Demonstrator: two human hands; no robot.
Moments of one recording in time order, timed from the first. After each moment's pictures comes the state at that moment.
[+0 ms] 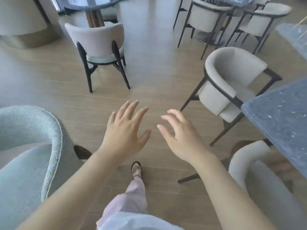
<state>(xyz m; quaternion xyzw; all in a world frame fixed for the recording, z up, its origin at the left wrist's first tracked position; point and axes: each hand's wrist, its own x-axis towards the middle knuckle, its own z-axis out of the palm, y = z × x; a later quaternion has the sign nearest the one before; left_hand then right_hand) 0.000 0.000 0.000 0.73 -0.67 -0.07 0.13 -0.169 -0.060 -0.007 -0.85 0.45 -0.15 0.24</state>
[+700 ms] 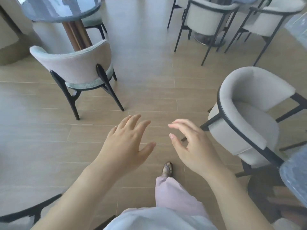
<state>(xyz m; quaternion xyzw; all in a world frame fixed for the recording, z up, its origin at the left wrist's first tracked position) 0.141 -0.388 0.006 0.70 -0.69 -0.15 0.08 -0.049 -0.441 -0.012 -0.81 0.48 -0.22 0.26</state>
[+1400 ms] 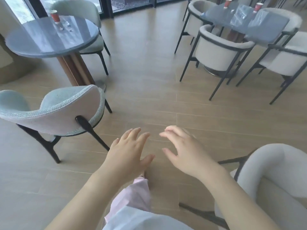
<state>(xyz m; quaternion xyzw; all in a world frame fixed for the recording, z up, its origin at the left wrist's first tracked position) 0.196 -0.844 -0.008 0.73 -0.66 -0.15 0.06 0.023 -0.921 -0.009 -0.90 0.39 -0.07 0.18</state>
